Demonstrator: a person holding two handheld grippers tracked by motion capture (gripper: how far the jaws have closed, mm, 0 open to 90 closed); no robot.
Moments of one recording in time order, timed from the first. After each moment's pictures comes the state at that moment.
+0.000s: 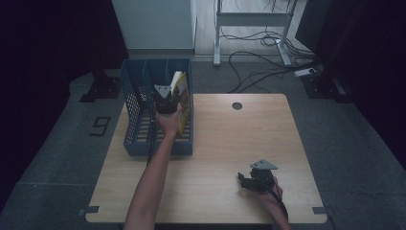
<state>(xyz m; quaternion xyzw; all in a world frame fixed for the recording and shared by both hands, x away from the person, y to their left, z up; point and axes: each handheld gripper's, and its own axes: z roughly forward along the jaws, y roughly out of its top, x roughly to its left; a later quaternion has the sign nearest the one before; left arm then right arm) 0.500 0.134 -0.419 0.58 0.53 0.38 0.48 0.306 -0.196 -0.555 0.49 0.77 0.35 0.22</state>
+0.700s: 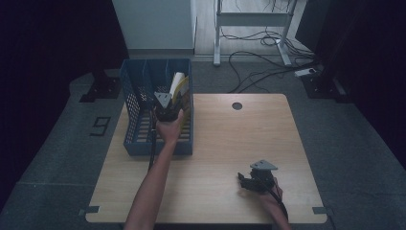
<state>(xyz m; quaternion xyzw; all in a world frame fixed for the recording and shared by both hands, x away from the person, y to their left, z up) 0.467 0.133 -0.424 0.57 0.52 0.39 0.50 0.305 -0.195 -0.554 0.49 0.77 0.35 0.22</state>
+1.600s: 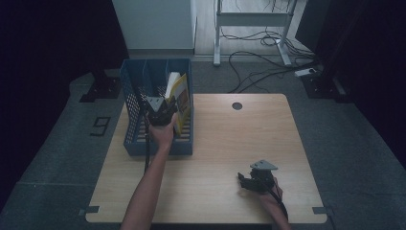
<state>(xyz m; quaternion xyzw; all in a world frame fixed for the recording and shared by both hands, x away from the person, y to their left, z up) 0.456 0.154 -0.425 0.57 0.54 0.37 0.50 0.305 -0.195 -0.554 0.49 0.77 0.35 0.22</state>
